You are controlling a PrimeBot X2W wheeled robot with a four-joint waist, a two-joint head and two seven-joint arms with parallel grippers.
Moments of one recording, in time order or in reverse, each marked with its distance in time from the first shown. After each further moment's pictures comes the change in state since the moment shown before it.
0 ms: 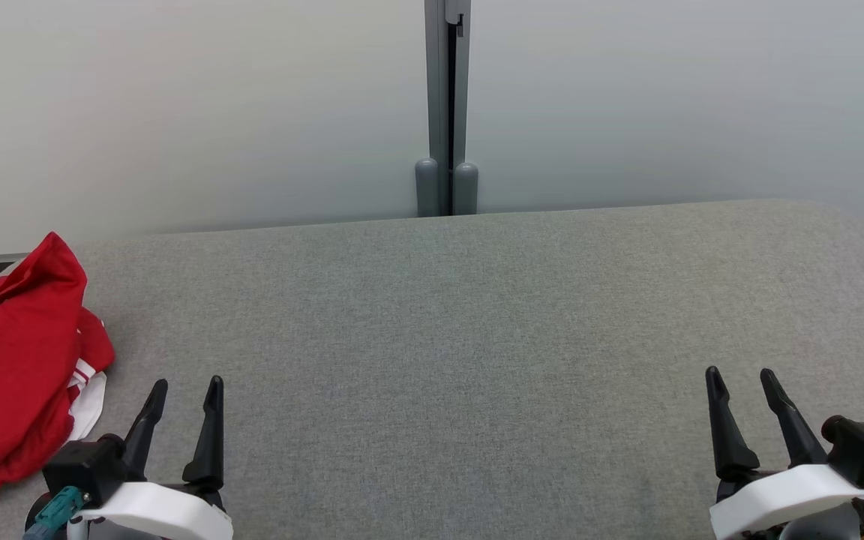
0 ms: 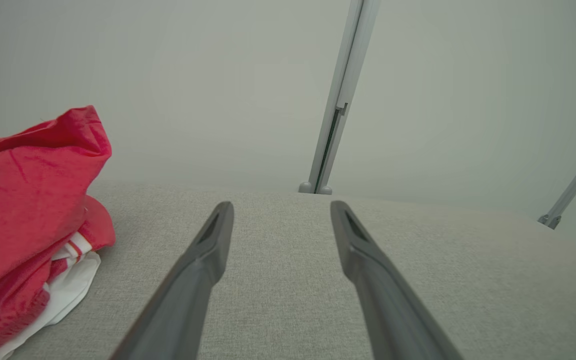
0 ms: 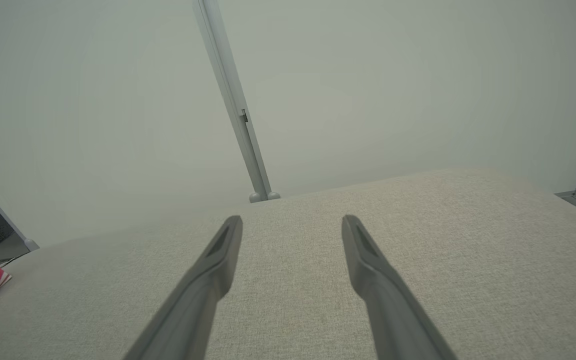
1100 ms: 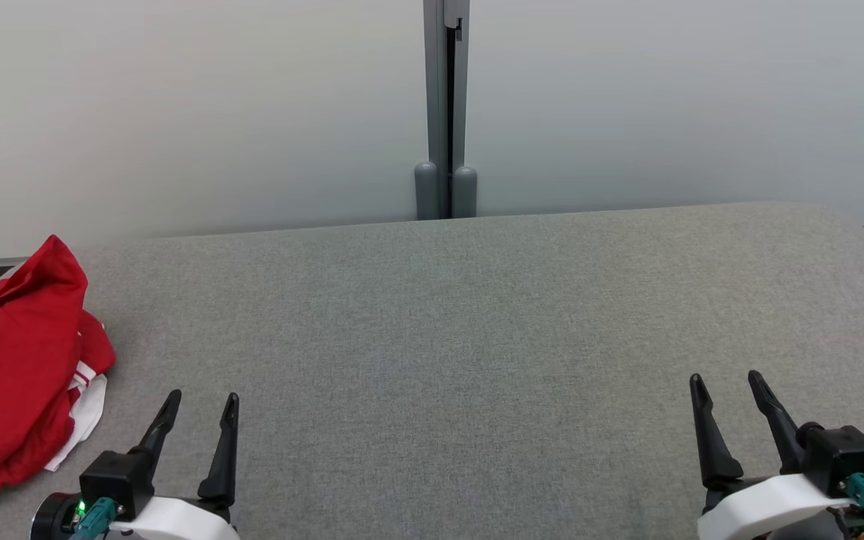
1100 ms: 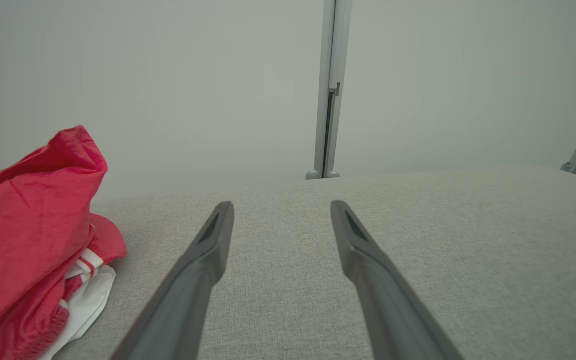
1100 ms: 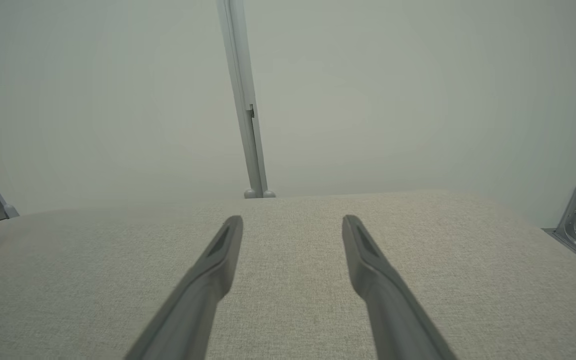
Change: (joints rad) left arm -0.002 -0.010 -0.001 0.063 0.210 -0.007 -0.066; right arm 0.017 0.019 0.011 -0.011 -0.172 0.000 -0.025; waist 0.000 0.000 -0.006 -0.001
